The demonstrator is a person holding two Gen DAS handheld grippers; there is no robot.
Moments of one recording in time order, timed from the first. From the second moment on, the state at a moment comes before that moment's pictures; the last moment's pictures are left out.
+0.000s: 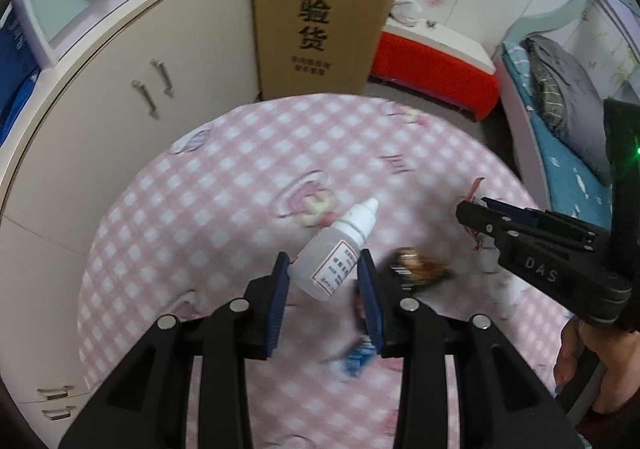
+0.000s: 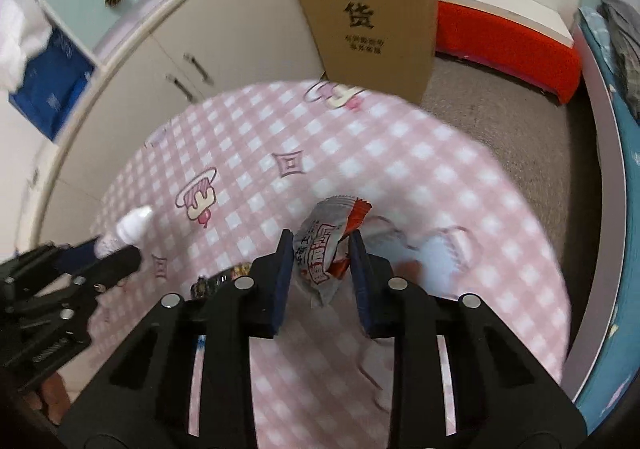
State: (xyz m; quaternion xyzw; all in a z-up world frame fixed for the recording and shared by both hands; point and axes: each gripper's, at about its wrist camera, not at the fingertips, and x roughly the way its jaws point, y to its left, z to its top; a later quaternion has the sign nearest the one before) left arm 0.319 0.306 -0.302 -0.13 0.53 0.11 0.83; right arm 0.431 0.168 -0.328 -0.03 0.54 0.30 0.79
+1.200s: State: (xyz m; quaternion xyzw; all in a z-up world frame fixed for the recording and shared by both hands) left arm 0.426 -0.176 -0.241 -0.01 0.53 -0.11 0.84; right arm 0.414 -0.313 -0.238 0.16 0.48 0.14 0.85
